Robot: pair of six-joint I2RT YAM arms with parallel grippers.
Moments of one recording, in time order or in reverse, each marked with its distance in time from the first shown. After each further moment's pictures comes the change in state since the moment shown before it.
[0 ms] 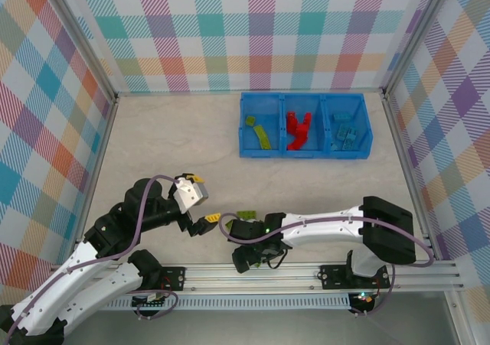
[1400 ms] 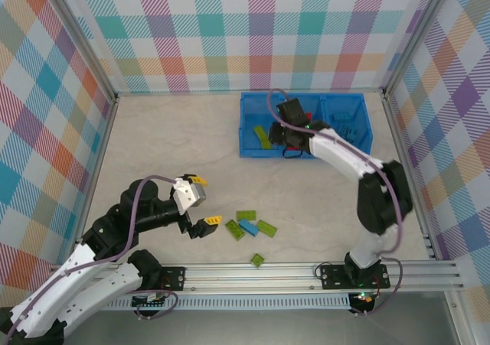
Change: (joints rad) left arm 0.000 -0.031 0.000 0.047 0.064 -0.053; right arm -0.872 0.219 0.509 0.224 0.128 -0.353
